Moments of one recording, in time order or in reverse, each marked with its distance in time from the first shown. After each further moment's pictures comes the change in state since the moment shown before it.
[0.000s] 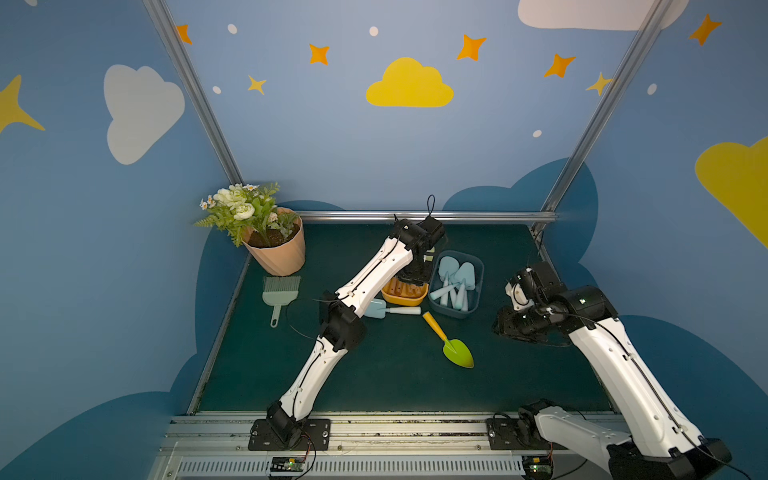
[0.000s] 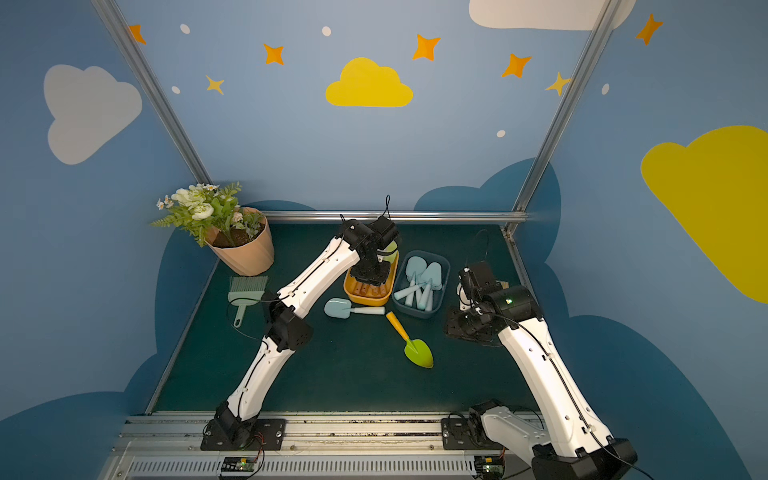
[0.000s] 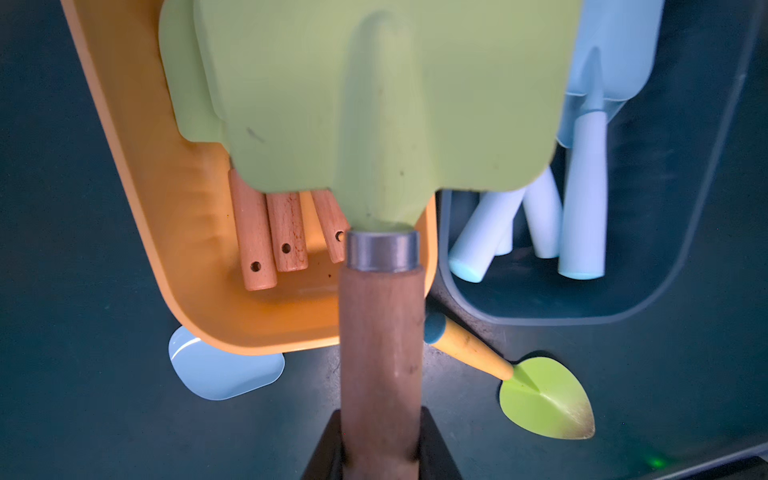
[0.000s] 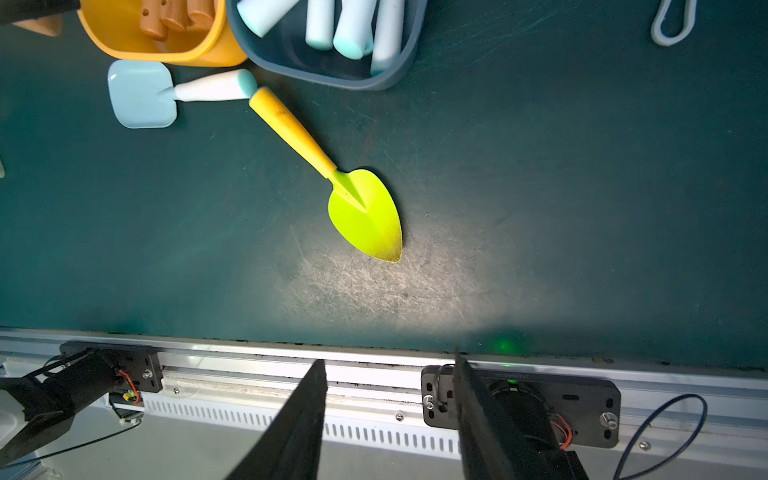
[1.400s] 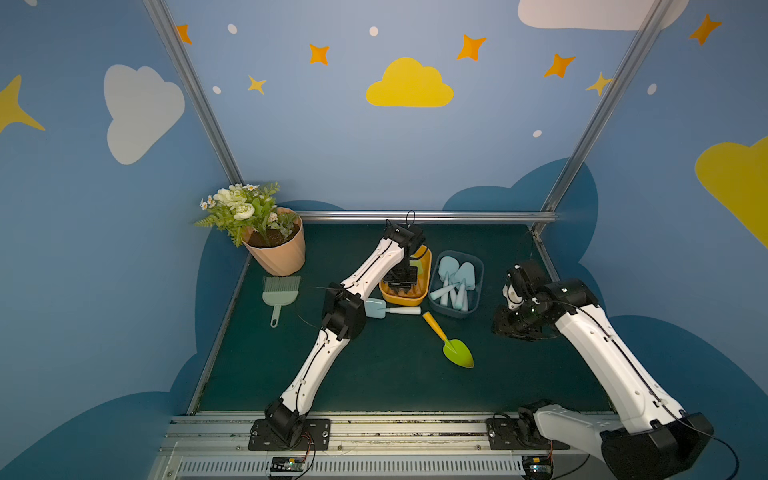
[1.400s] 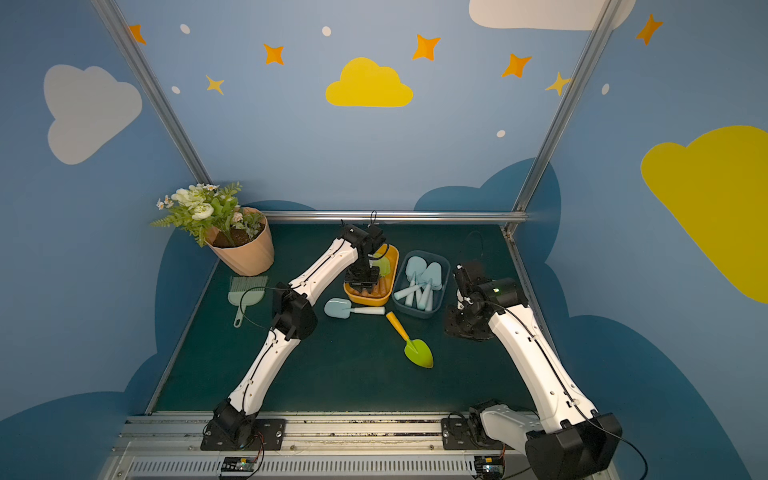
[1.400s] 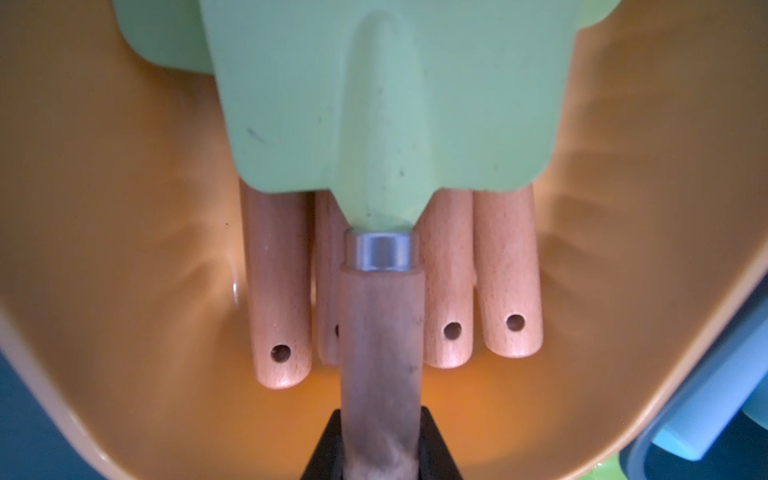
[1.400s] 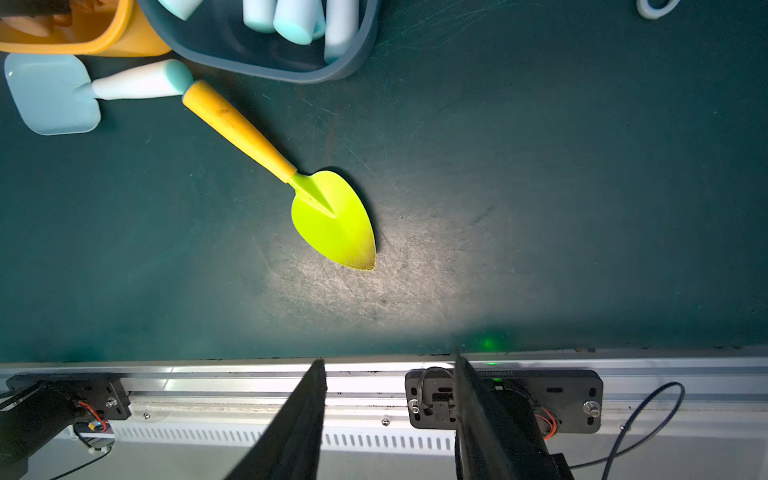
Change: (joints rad) left arm 0.119 0.171 -0.001 0.011 0.114 -0.050; right arm -0.021 0.086 -0.029 0.020 0.045 0.001
